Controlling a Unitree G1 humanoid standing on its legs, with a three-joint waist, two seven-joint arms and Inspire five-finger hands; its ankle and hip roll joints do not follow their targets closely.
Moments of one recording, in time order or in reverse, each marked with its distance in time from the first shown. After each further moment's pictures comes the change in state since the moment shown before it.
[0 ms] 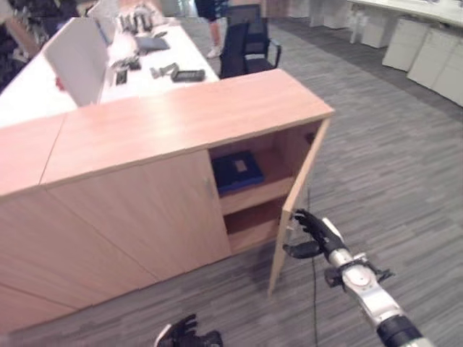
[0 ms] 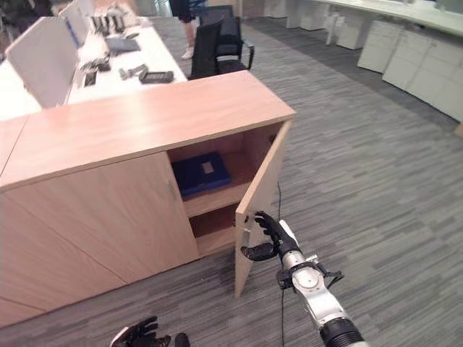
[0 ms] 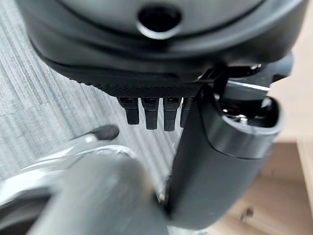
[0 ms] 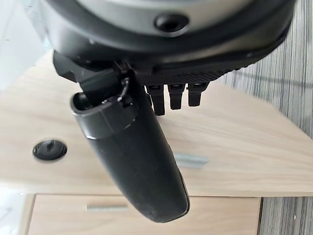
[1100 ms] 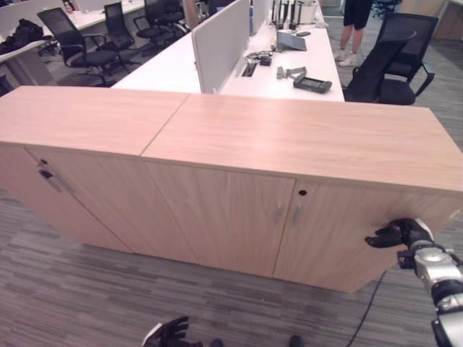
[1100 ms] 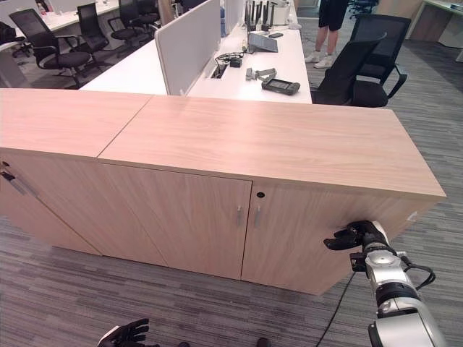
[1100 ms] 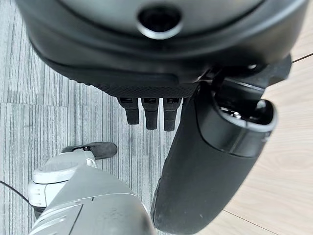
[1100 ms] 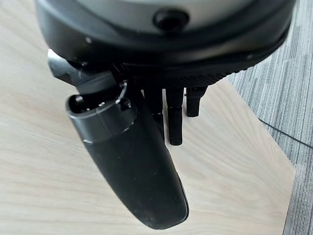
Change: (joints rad) left arm 0.025 0.090 -0.074 -0.023 -0.036 0.021 -0.064; right arm -0.354 -0.333 -0.094 0.734 0.118 0.046 -0.002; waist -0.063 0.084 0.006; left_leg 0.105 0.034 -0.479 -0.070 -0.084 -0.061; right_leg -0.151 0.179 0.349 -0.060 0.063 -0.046
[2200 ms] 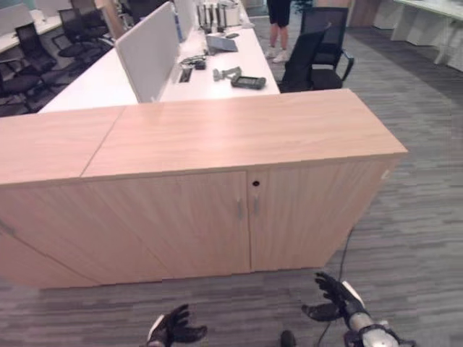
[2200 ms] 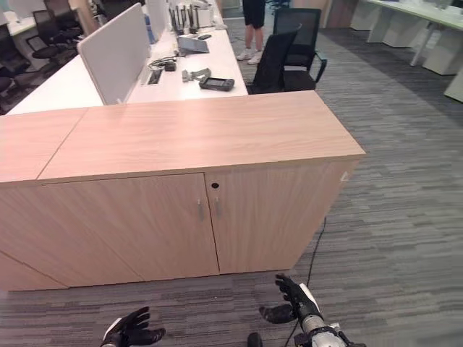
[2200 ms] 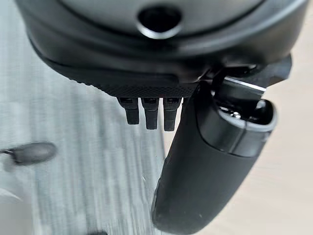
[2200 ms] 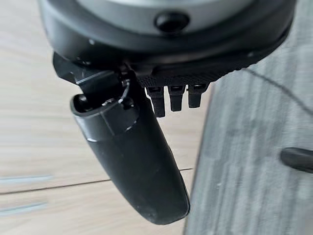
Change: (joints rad) left arm -0.040 -0.124 0.066 -0.055 0.013 -0.024 0.111; right arm 0.705 0.355 0.009 -0.590 -0.173 -0.082 0.049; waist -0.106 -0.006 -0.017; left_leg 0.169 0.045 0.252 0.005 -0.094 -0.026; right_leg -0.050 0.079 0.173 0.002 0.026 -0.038
